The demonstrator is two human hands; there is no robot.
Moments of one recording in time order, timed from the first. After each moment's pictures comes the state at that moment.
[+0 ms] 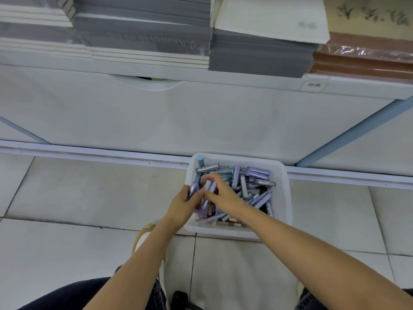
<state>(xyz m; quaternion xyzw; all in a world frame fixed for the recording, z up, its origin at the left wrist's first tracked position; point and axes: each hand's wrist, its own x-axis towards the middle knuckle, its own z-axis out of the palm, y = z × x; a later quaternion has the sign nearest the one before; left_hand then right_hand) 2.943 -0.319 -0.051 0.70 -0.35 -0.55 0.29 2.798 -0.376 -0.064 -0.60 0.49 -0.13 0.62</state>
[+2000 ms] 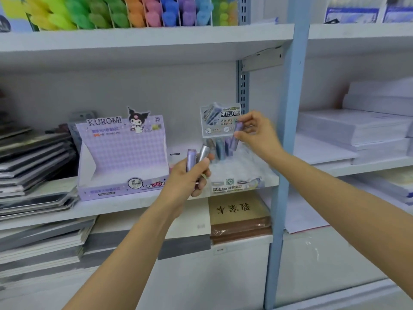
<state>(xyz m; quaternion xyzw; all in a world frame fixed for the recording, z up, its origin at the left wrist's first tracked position) 2.835 -0.467 0.394 0.36 -0.62 -0.46 0.52 2.623 -0.531 0.442 -0.66 0.44 -0.58 0.18</state>
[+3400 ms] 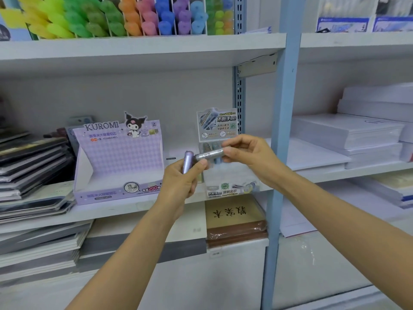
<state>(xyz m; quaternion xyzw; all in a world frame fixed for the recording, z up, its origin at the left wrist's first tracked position) 2.823 -0.466 0.399 0.39 -0.57 -0.44 0.58 2.626 -0.487 0.427 -0.67 0.27 -0.56 0.41</state>
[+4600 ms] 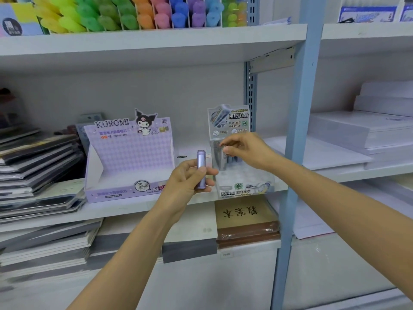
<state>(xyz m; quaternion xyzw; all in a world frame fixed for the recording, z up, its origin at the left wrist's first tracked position) 2.850 -0.475 0.388 0.36 -0.61 -0.46 0.53 2.647 -0.541 0.435 -0.81 0.43 -0.39 0.11</state>
